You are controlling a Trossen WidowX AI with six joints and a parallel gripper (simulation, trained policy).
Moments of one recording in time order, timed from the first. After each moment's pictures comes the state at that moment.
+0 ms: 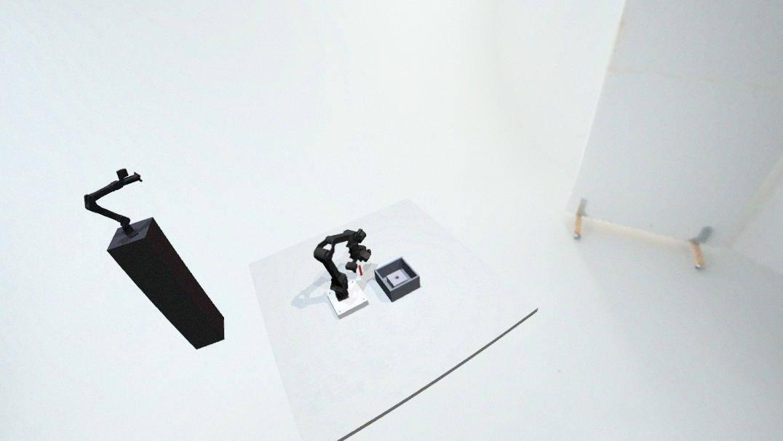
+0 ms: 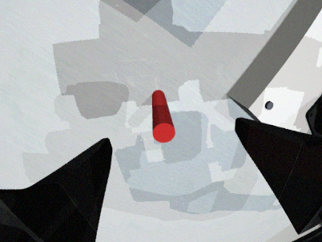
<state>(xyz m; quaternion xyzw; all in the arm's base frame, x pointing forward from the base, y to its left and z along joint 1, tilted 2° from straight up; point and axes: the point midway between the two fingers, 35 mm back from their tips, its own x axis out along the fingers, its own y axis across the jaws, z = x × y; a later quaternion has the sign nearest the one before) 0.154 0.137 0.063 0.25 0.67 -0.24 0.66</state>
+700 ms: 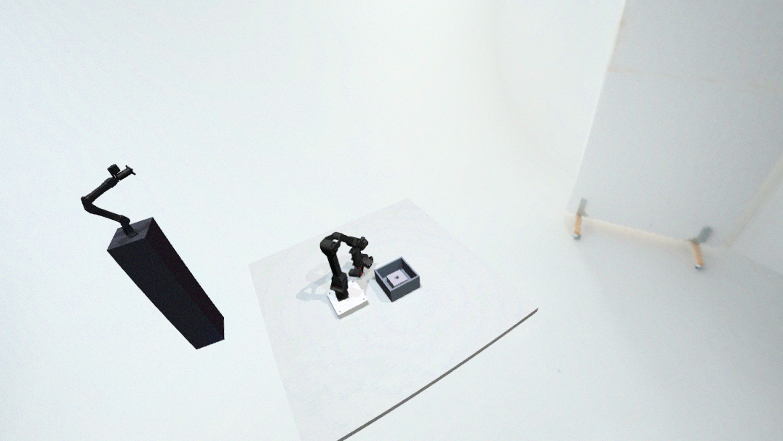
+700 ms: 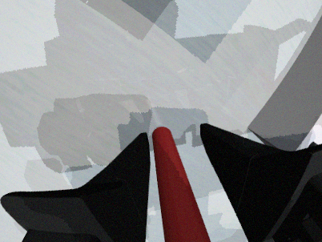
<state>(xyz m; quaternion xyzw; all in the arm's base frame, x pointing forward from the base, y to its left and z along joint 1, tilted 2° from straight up) 0.157 0.131 -0.002 0.20 0.67 -0.28 0.66</state>
